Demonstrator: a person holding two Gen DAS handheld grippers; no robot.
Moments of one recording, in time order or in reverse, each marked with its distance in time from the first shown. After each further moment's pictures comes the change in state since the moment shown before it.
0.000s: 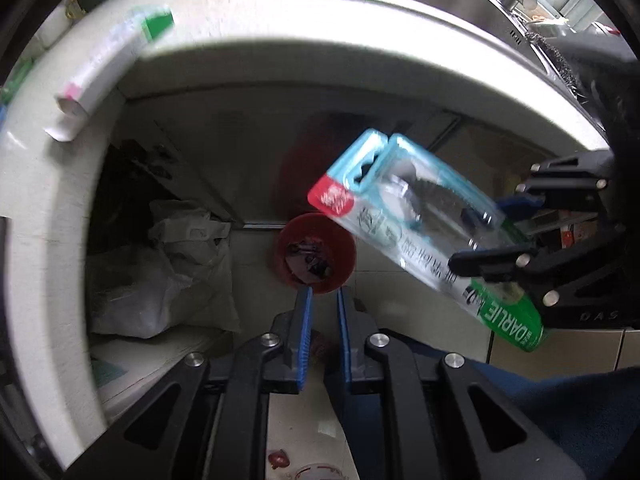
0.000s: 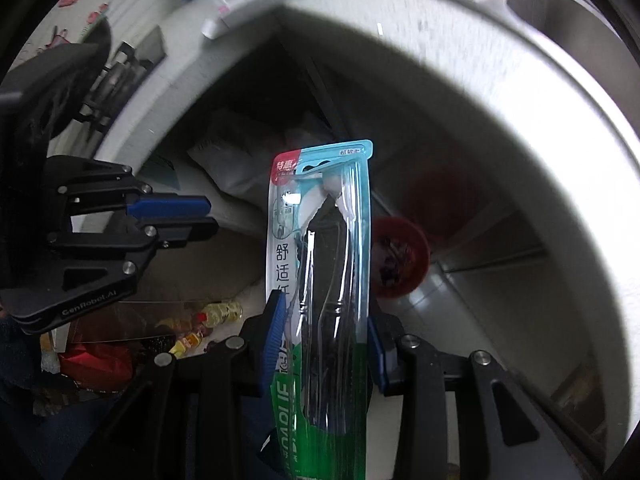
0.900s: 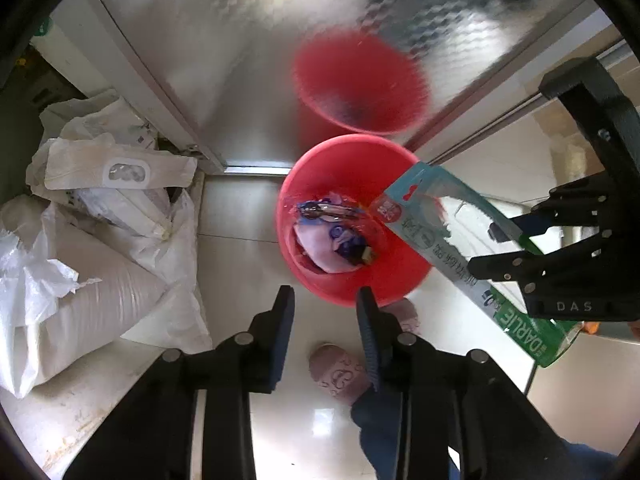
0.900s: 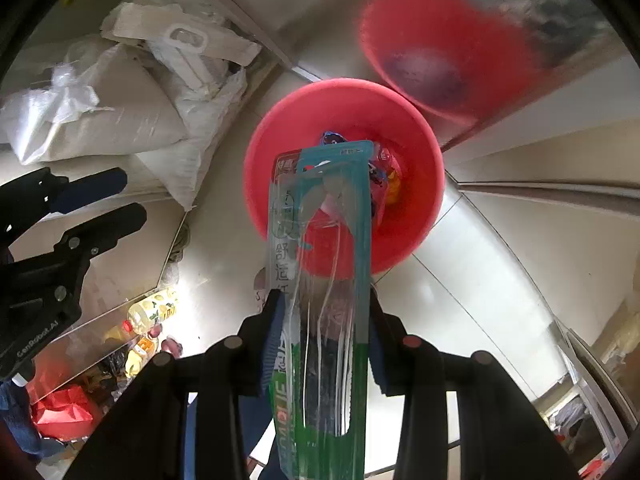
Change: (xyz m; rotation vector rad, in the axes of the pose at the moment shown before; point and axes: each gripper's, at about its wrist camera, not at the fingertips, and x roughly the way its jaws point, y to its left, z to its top) left arm 0.348 0.077 -0.039 -0.038 0.116 0.030; right arm 0.370 -0.112 0.015 0.212 0.296 -0.076
